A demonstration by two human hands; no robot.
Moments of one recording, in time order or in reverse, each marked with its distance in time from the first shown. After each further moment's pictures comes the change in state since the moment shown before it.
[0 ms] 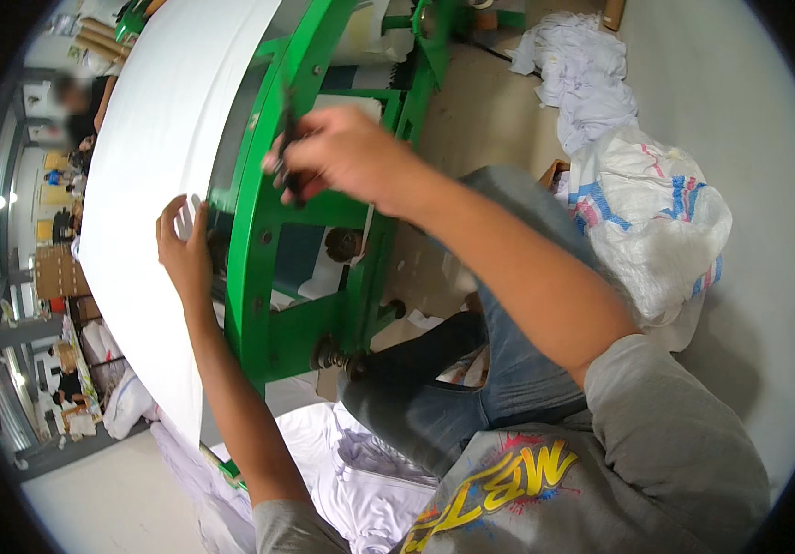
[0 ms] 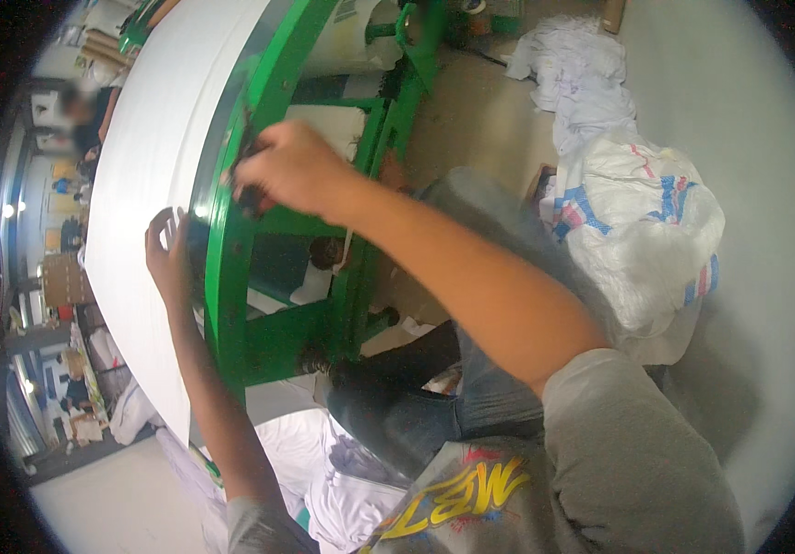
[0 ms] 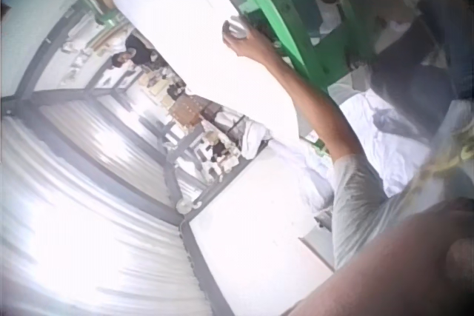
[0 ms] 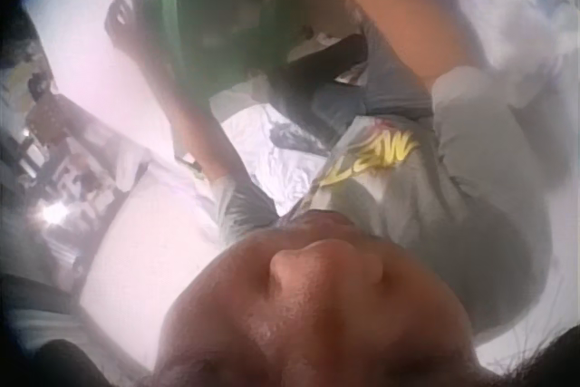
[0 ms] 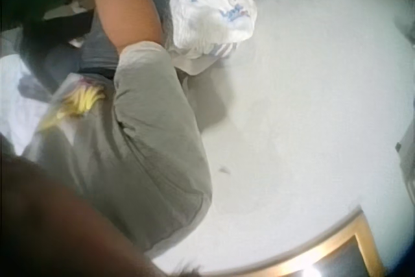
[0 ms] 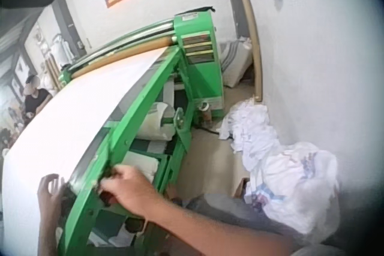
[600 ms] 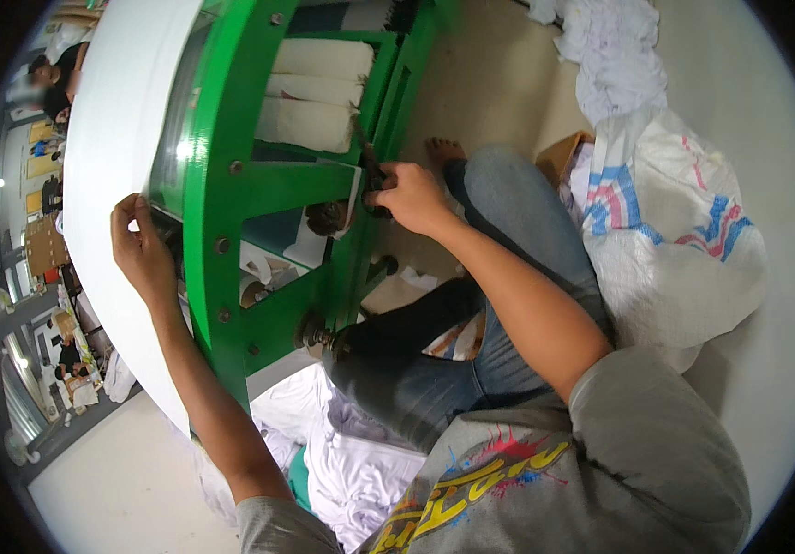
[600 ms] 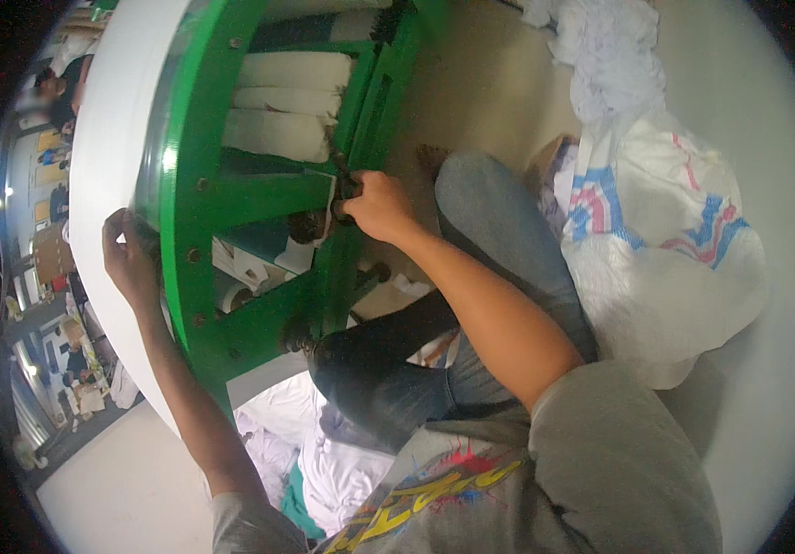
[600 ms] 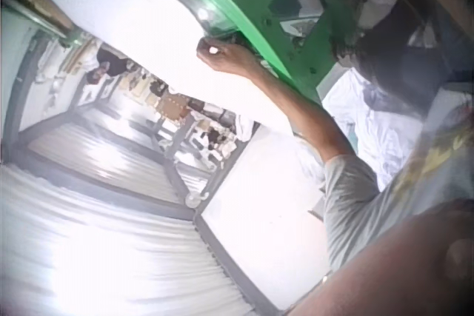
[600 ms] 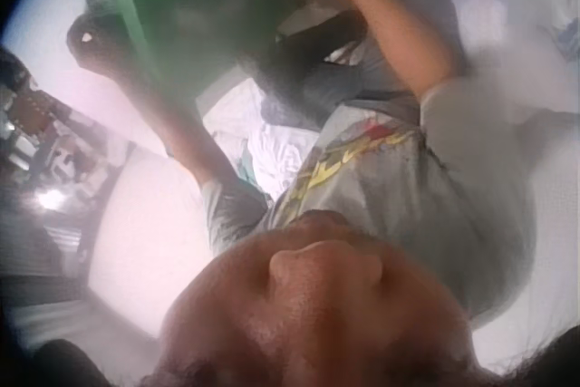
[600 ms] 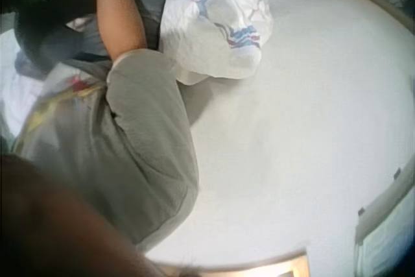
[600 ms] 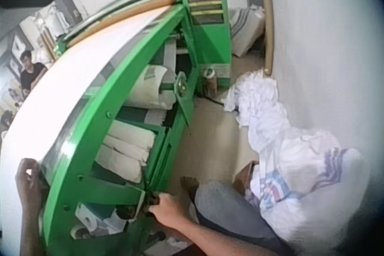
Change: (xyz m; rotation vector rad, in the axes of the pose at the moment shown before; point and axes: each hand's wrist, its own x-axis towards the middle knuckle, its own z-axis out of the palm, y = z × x) left_hand 0.008 -0.021 0.020 0.047 0.015 0.054; right_hand -0.055 0.219 -0.097 -0.677 0.398 0.334
